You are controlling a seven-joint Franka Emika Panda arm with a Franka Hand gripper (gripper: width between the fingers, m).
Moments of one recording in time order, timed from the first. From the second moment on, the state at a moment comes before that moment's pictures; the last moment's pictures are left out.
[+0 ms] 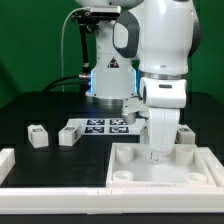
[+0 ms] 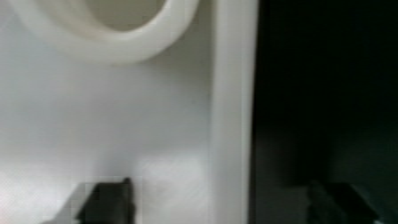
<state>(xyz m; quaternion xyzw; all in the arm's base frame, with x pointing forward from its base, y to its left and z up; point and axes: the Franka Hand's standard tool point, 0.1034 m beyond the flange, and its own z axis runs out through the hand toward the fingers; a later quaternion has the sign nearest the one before) 0.489 0.070 0.005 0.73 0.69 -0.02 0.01</state>
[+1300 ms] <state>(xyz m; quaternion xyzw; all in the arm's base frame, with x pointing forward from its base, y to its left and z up) 0.468 0.082 0.034 0.78 0.63 -0.01 0.02</state>
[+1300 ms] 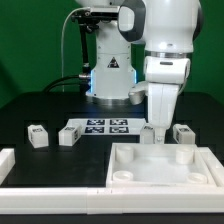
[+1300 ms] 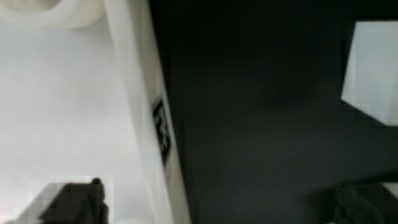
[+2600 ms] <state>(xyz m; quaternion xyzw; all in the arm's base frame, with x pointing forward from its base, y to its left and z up) 0.422 0.145 0.033 0.99 0.14 0.00 -0.02</state>
